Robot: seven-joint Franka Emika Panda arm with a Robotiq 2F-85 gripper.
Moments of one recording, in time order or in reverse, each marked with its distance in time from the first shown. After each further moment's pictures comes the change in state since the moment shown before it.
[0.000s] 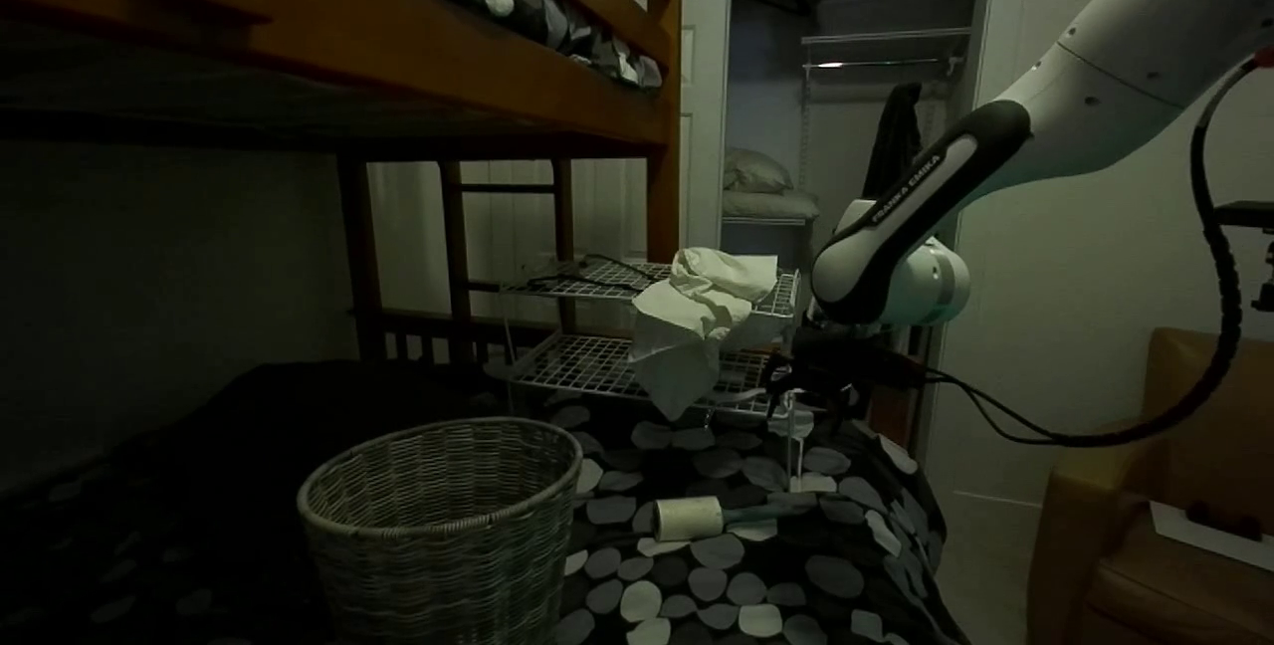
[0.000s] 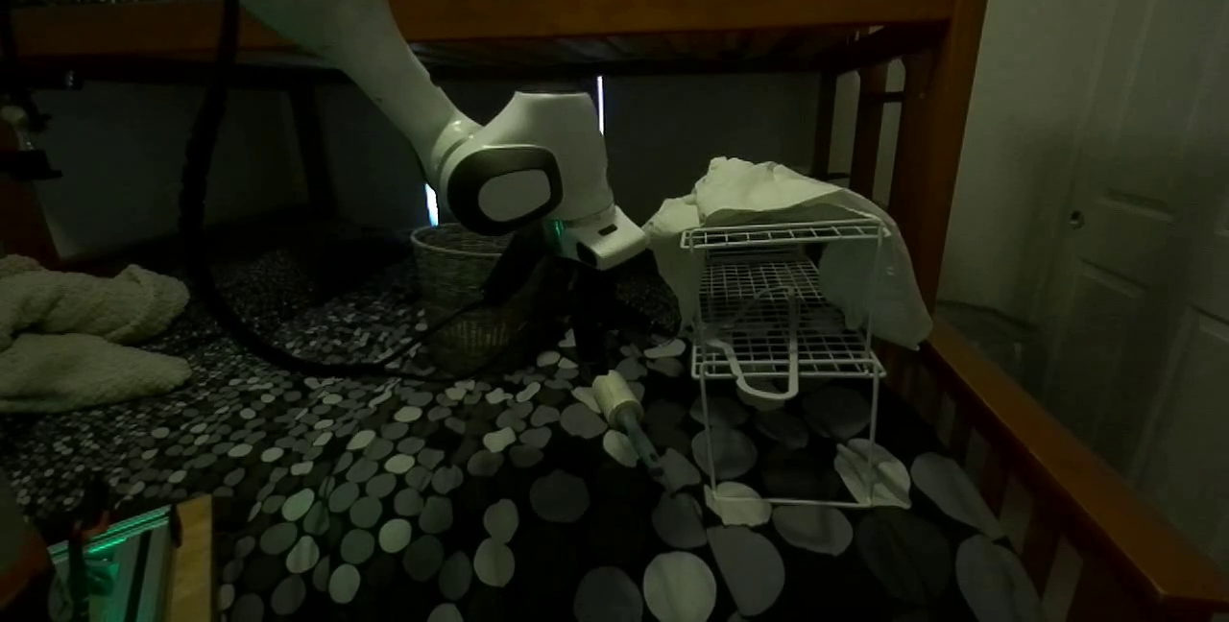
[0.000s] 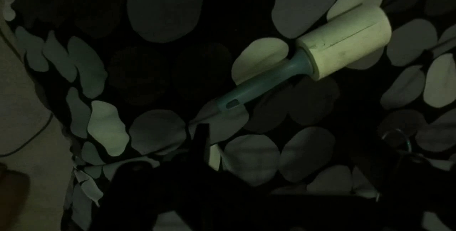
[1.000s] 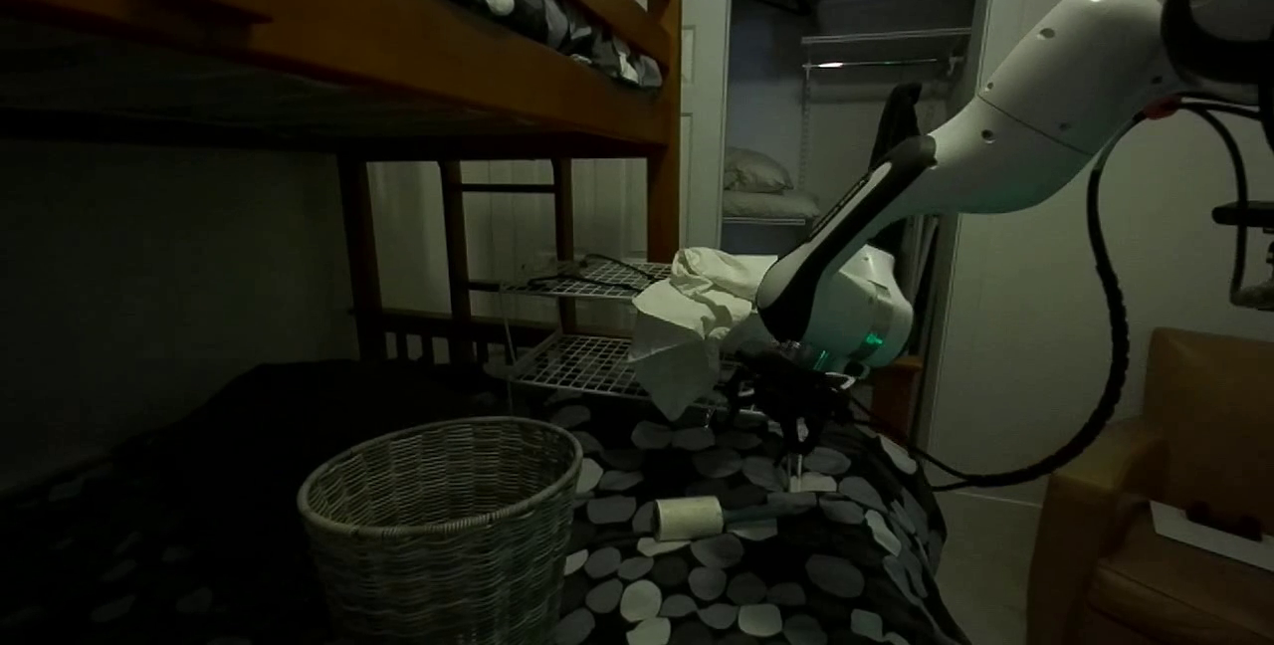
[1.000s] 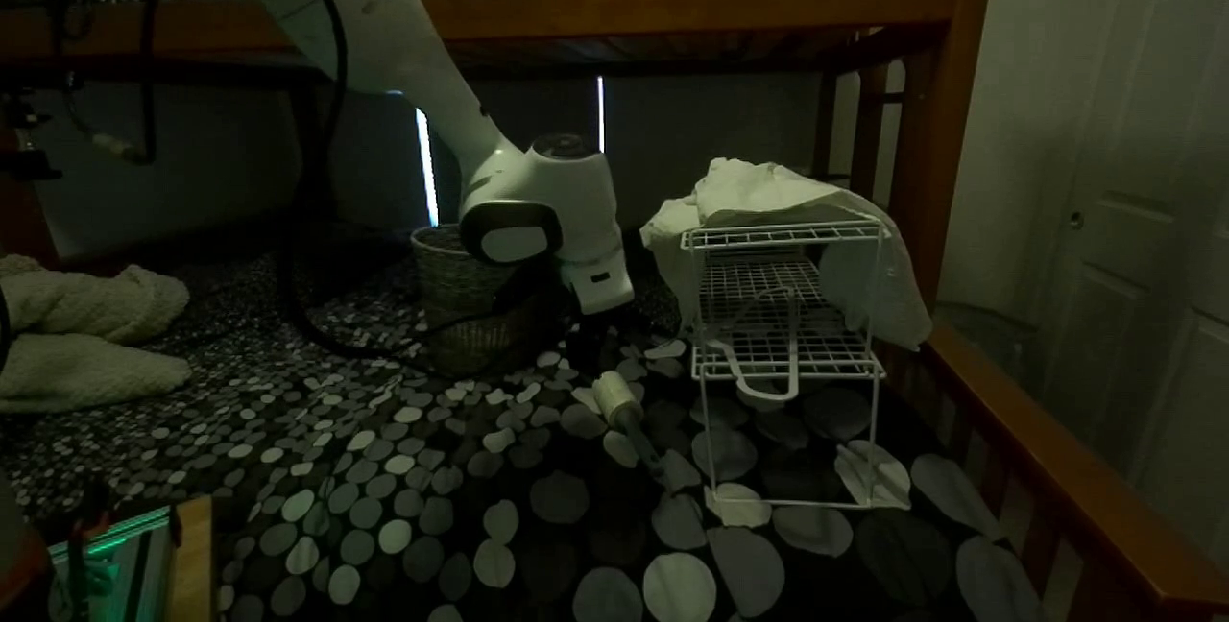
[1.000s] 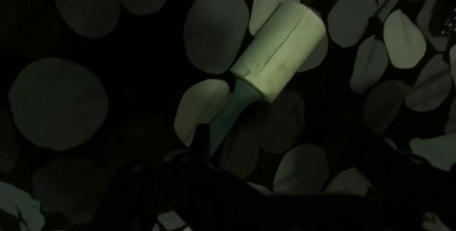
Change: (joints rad) arm 0.012 0.193 0.088 0.123 0.448 0.130 0.041
